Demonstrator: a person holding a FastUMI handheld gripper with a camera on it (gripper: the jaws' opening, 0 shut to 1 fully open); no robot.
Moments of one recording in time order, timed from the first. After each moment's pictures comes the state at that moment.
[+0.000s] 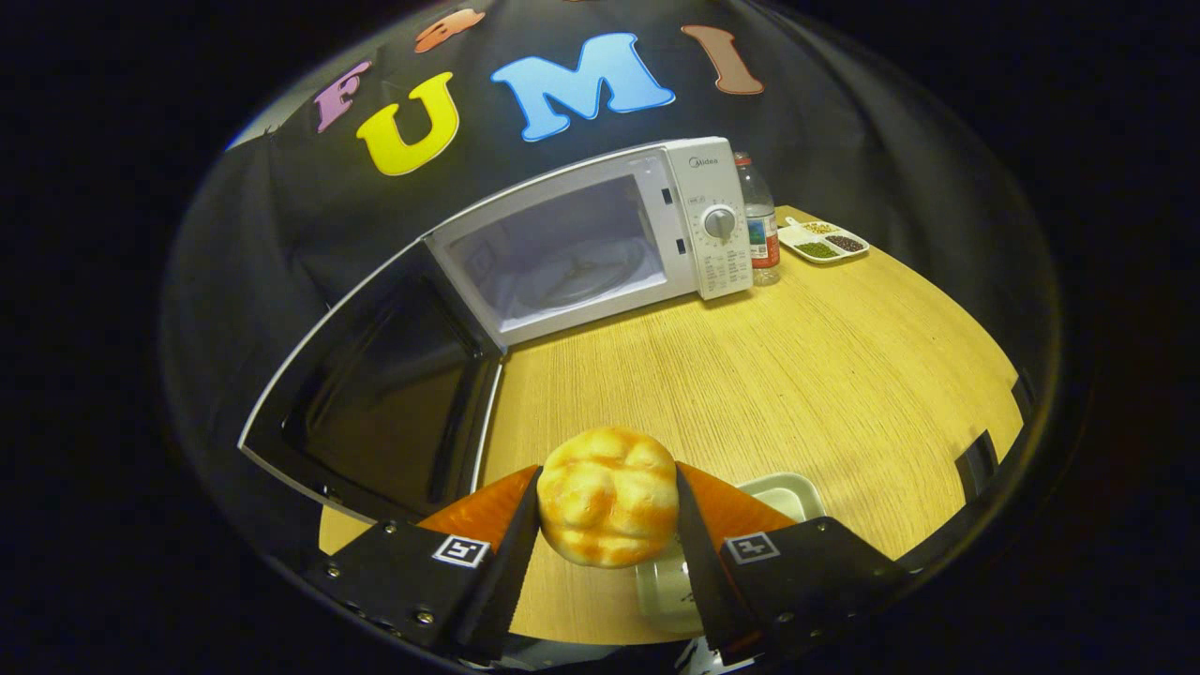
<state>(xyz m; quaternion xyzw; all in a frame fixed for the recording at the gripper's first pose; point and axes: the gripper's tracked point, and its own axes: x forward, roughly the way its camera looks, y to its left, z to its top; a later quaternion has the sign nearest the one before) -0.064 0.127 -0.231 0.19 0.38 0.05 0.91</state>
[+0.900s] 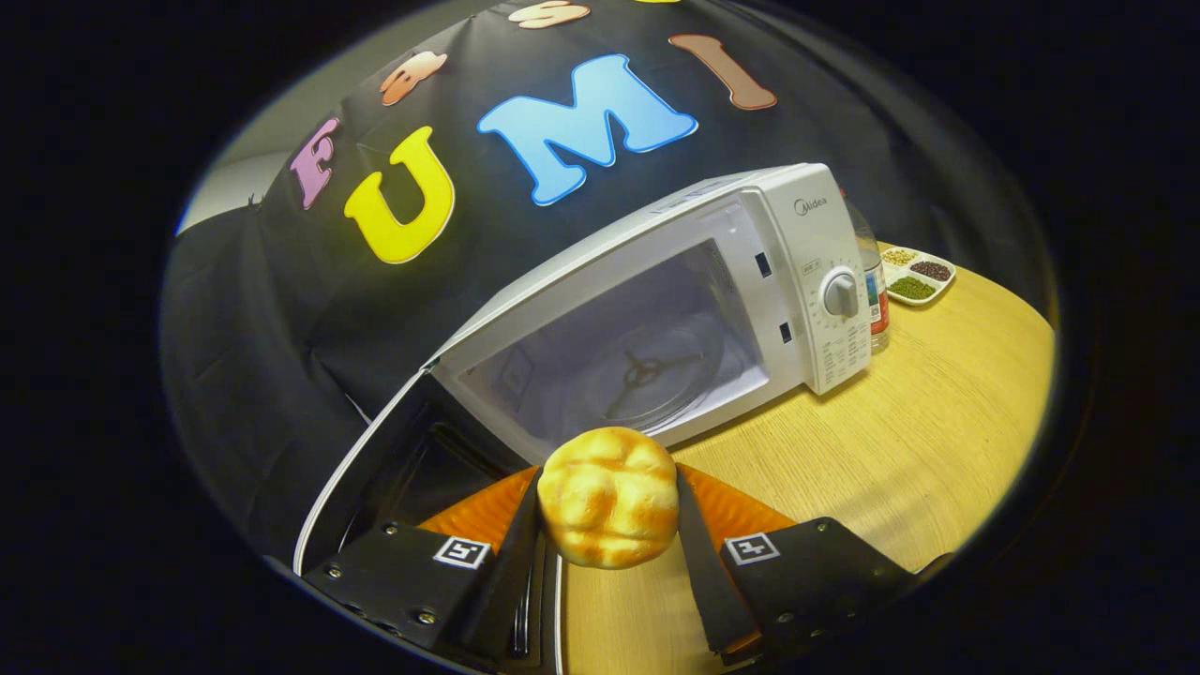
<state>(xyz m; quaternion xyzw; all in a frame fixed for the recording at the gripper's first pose) 0.108 0.180 -0.219 0.27 0.27 0.06 0.92</state>
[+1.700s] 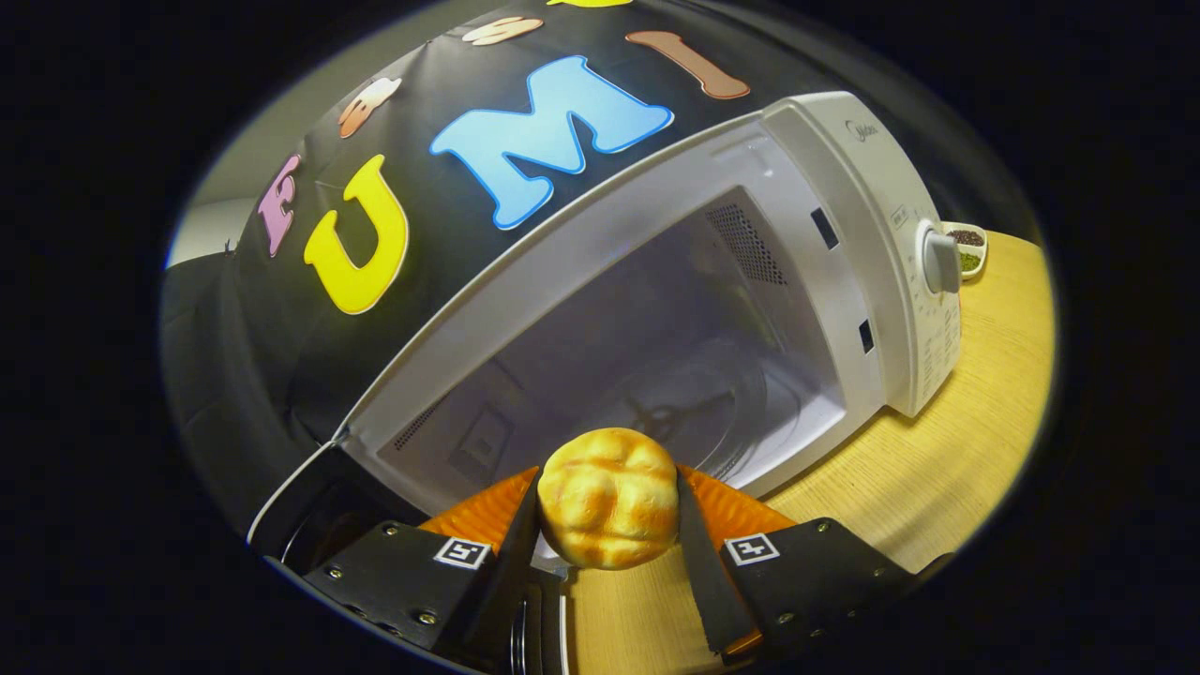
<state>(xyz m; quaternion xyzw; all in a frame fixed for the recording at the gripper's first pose) 0.227 0.194 -0.271 0.33 0.21 0.03 0.92</state>
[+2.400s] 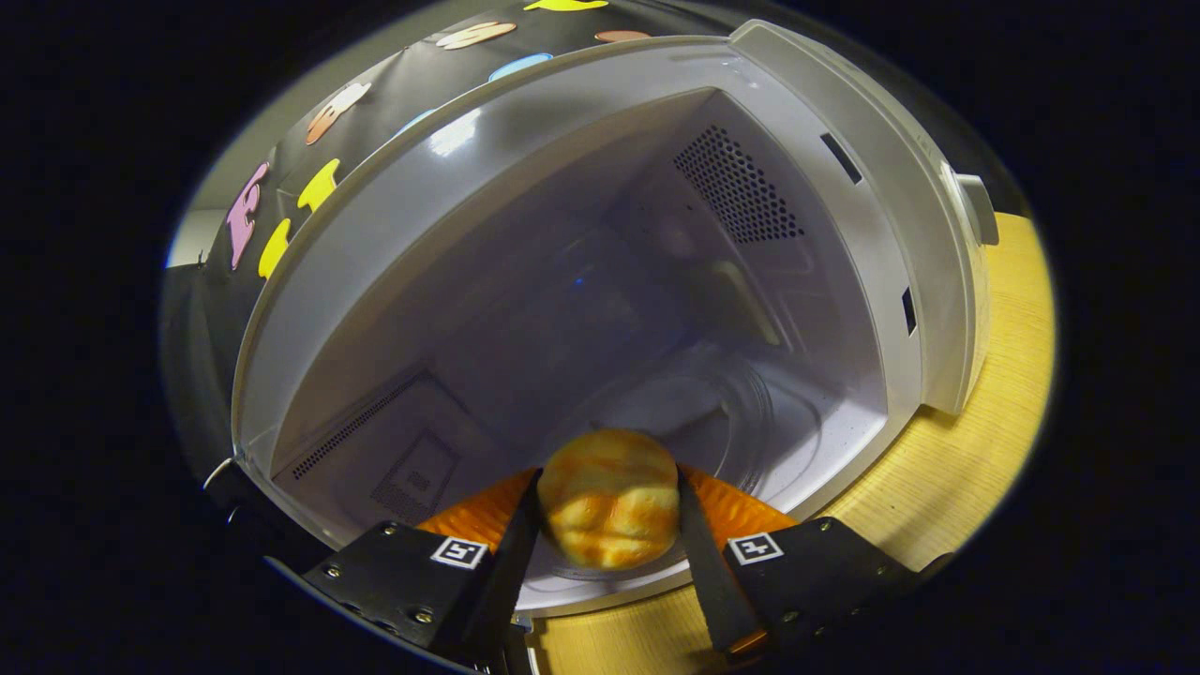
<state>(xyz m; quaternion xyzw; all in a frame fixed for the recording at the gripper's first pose) 0.282 0.183 -0.305 0.32 0.18 -0.03 0.93</state>
